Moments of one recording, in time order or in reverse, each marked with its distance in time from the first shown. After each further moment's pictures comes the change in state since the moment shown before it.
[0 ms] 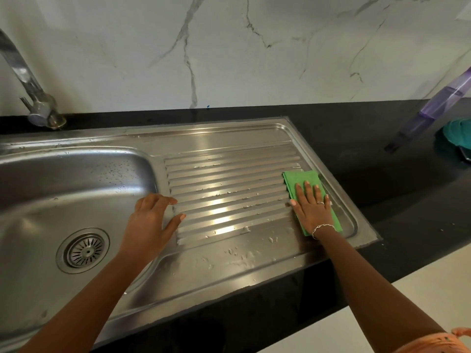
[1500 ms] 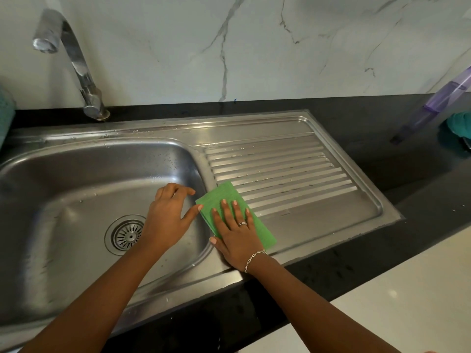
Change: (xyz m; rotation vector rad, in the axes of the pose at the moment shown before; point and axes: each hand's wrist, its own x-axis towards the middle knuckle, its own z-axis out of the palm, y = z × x) left_hand -0.018 -0.062 -0.050 -0.040 -0.014 0.058; right_hand -0.123 -0.264 0.027 0.010 -0.060 -0.434
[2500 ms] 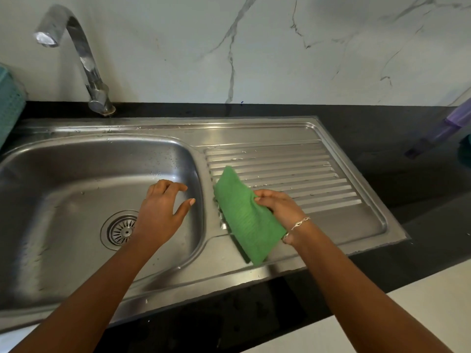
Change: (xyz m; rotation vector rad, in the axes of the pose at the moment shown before) left_hand 0.004 0.011 0.004 0.023 0.058 -0.103; right_hand -0.001 0.074 -0.095 1.560 0.001 0.381
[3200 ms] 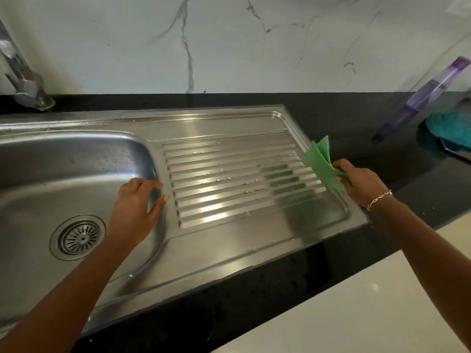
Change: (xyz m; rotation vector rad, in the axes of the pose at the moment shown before) left_hand 0.015 0.020 0.038 0.024 -0.012 0.042; right_hand -0.009 -0.038 -0.248 -1.587 0.442 -0.226
